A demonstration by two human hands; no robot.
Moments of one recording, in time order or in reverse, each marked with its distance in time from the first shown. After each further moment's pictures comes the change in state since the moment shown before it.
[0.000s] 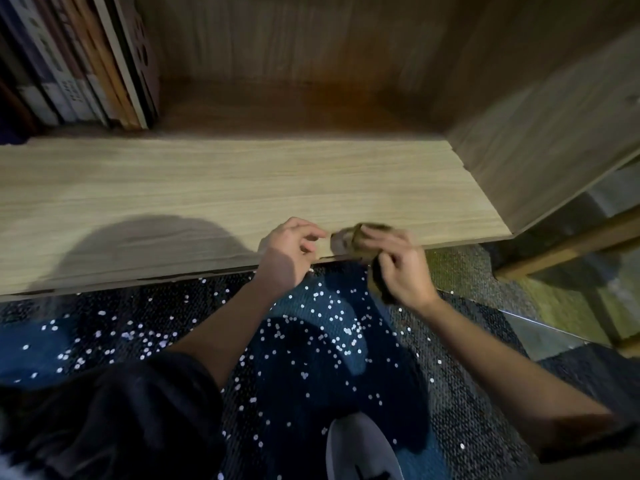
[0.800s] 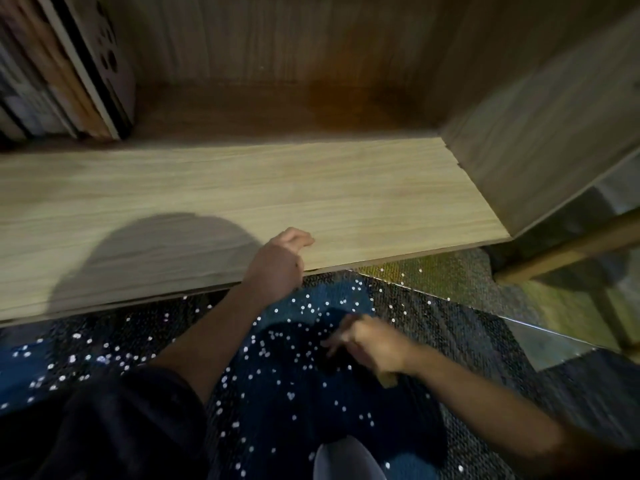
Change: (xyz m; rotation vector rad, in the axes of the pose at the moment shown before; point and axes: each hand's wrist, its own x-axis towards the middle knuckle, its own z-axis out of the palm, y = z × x) left_hand 0.019 -0.001 0.015 0.349 -0.199 0.099; right_hand -0.040 0.020 0.026 -0.015 -0.733 -0.032
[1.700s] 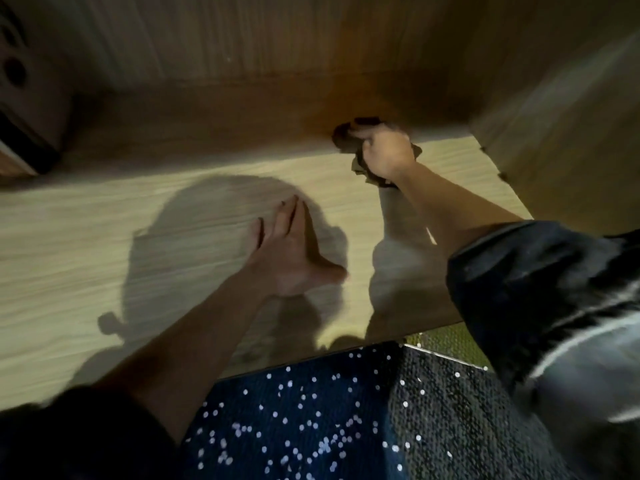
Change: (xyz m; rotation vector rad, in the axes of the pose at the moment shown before) left_hand 0.131 0.018 -0.003 0.178 -0.212 -0.227; right_hand 0.215 0.103 -0.241 -0.267 0.616 0.268
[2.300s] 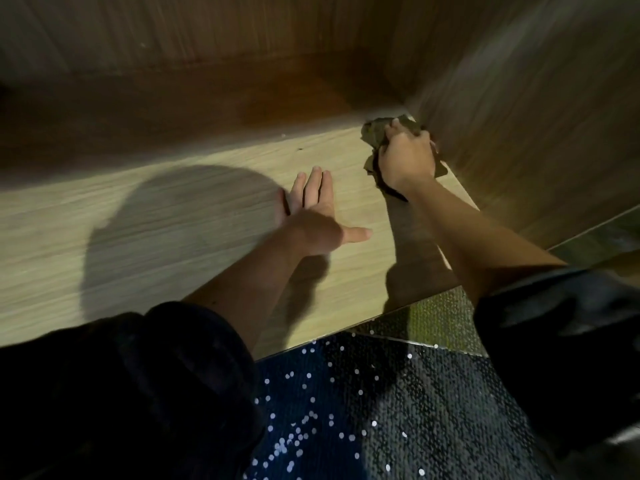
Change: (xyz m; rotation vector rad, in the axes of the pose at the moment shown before) left_hand 0.067 0.095 0.028 -0.020 -0.127 0.036; right_hand -0.058 0.083 -0.026 -0.139 0.077 0.277
